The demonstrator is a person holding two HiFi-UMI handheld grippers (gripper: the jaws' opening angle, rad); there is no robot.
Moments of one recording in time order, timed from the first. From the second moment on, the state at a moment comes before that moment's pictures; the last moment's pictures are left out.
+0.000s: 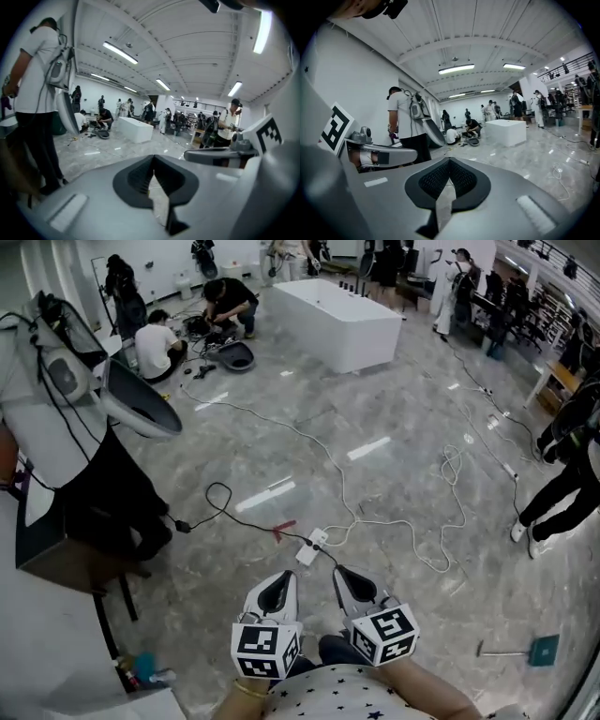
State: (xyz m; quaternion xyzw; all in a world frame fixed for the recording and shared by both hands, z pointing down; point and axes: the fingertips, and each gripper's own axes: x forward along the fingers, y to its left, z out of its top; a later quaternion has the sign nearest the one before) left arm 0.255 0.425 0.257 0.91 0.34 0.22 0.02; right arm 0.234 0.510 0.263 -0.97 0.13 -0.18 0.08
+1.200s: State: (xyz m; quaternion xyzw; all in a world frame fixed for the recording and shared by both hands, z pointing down) left arm 0.082 -0.105 0.315 0.91 -0.31 0.20 0.18; right arm 0.166 -0.049 0.308 -0.66 0.70 -0.23 -0.11
